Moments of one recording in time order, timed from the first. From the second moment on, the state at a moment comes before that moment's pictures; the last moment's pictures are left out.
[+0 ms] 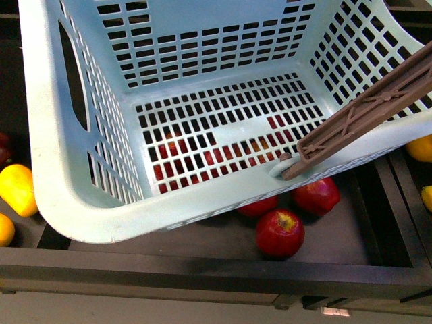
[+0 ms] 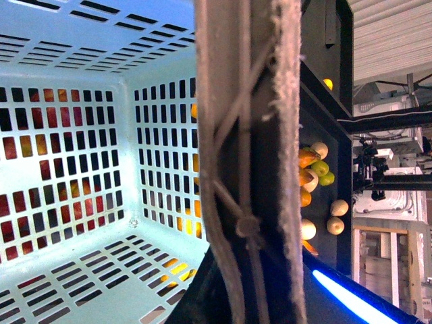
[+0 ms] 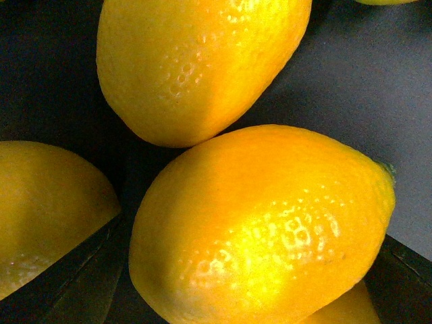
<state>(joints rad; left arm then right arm) -0.68 1.74 1.41 -0.17 0.03 -1.07 -0.37 2.57 1.49 0.00 0.06 0.92</state>
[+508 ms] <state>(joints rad) -0.68 1.74 1.41 -0.17 0.03 -1.07 -0.39 2.56 1.44 0.05 0.05 0.90</state>
